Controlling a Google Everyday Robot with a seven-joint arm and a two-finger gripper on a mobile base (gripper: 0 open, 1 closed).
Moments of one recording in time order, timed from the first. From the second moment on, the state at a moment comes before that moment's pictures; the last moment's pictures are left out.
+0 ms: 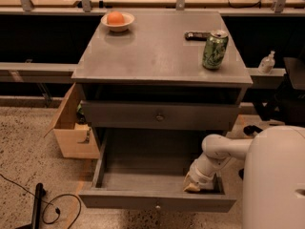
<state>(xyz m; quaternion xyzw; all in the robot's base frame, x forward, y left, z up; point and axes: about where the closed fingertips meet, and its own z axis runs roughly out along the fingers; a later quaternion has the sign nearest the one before) 0.495 -0.148 0.389 -0.63 0.75 0.21 0.06</state>
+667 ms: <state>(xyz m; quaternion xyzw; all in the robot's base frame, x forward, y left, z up) 0.495 -0.148 0.389 -0.63 0.75 0.21 0.06</state>
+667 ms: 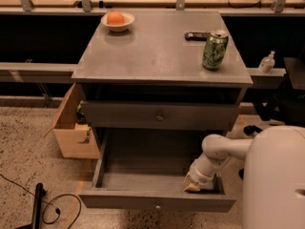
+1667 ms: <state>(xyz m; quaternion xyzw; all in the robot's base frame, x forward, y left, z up) 0.496 -0.148 0.390 -0.63 0.75 0.21 0.06</state>
